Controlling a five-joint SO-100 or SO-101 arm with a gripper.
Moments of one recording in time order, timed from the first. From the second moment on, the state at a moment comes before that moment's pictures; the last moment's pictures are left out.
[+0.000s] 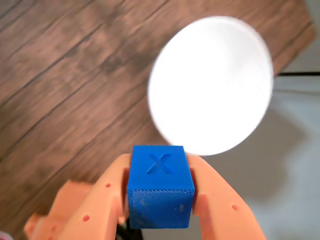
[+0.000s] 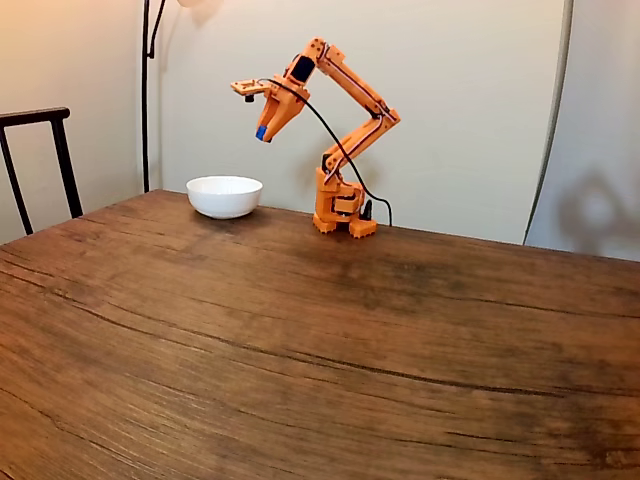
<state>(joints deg) 74.4 140.2 105.6 92.5 125.2</state>
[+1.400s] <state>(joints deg) 88.6 114.8 128.8 44.6 125.2</state>
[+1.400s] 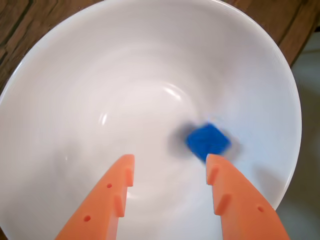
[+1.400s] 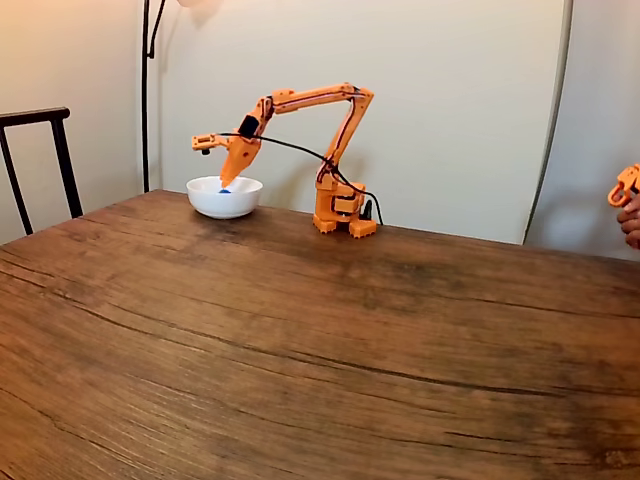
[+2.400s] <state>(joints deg) 41.6 154.7 117.1 86.0 115.6</state>
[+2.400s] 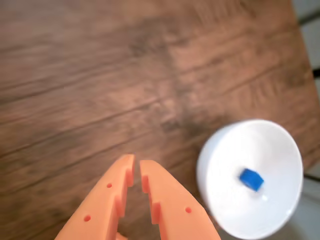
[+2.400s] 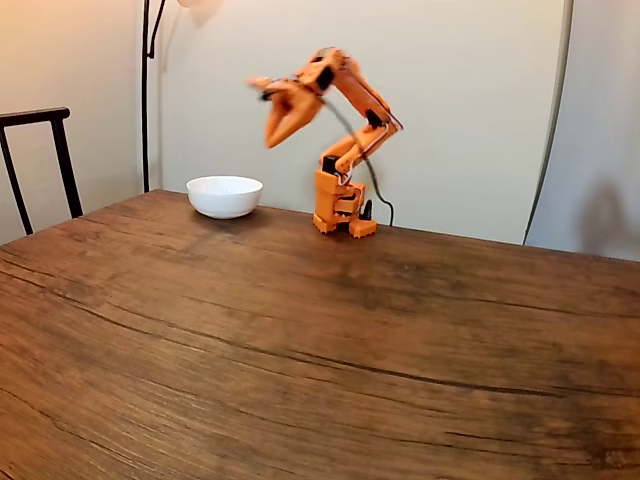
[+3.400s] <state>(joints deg) -8.6 190.4 132.5 88.3 110.7</state>
